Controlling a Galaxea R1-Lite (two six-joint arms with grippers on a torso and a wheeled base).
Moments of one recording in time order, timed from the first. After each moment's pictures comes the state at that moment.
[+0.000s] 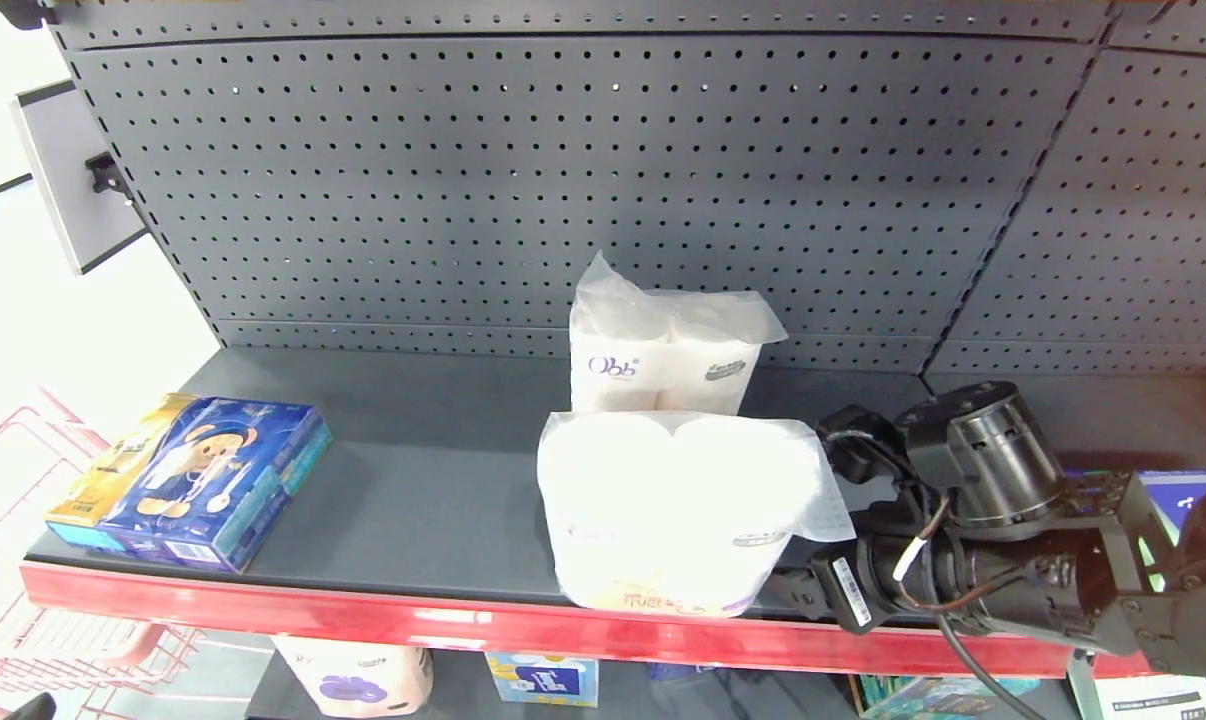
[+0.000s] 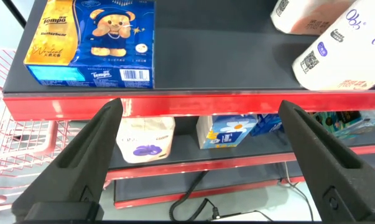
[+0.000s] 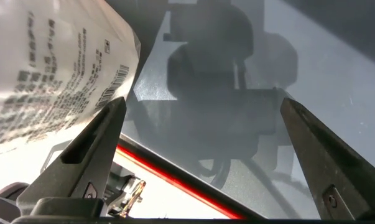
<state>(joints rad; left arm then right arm) -0.09 0.47 -0.48 0.27 -0.11 -0.08 0.64 1.64 -0.70 -0.14 -0.18 0.05</state>
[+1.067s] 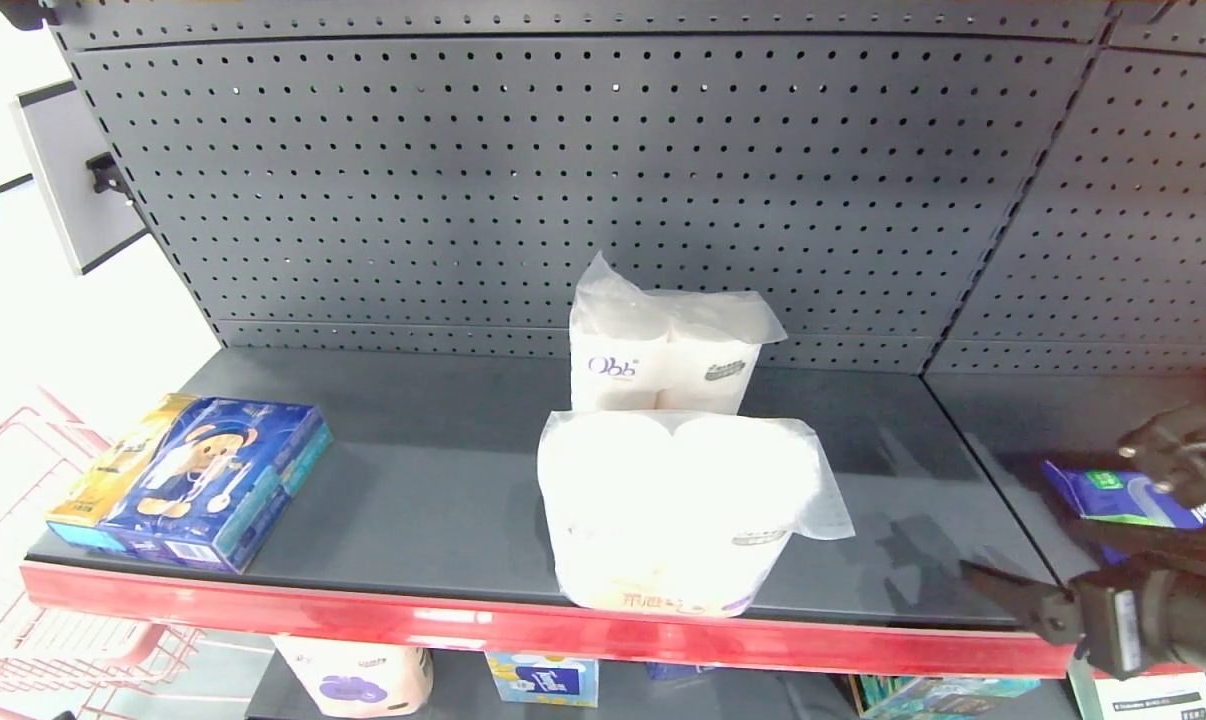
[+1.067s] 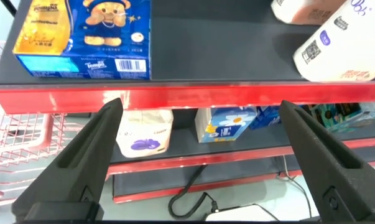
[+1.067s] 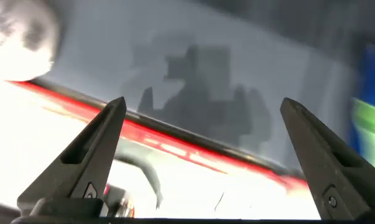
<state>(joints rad) -0.09 0.46 -0.43 0.26 -0.13 -0.07 0.40 1.10 -0.47 -0.05 -0.21 0.01</state>
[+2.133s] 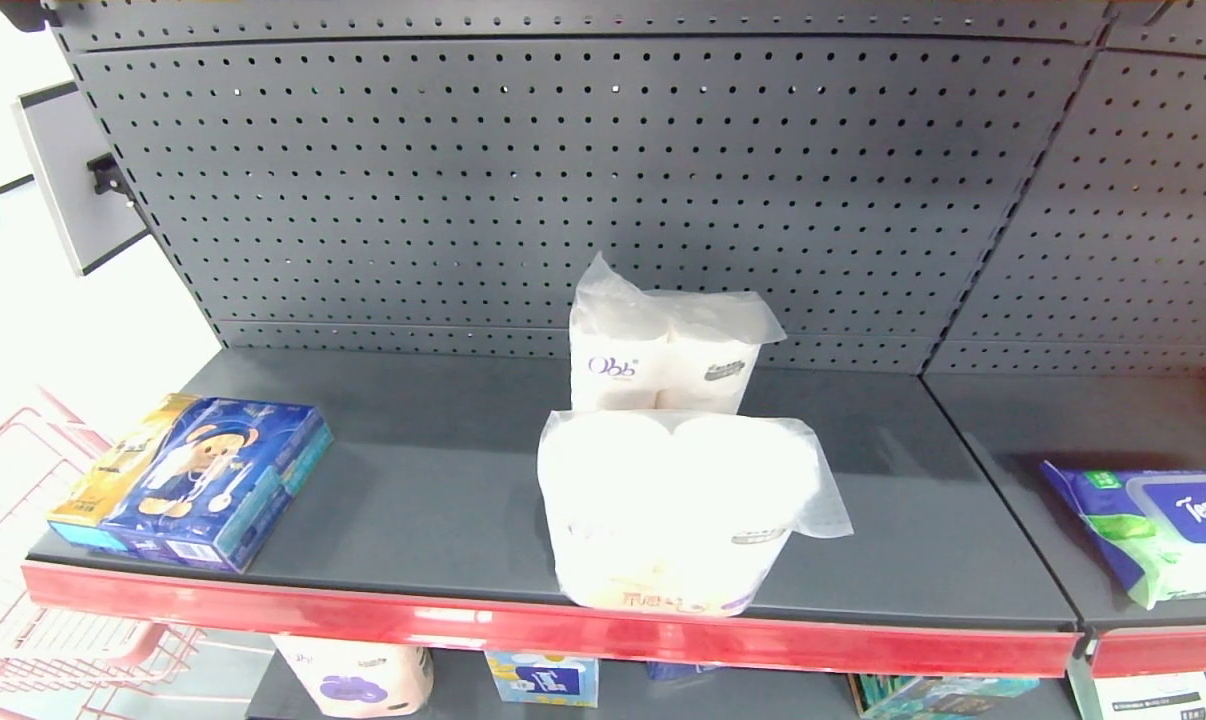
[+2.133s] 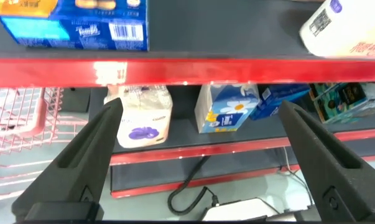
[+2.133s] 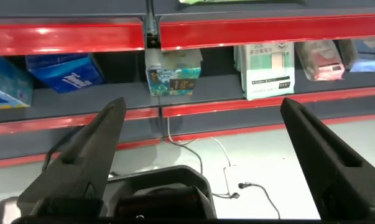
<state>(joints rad) -0.09 0.30 -0.31 0.30 -0.13 -0.07 -0.04 0.23 -0.52 0.76 -0.20 -0.03</state>
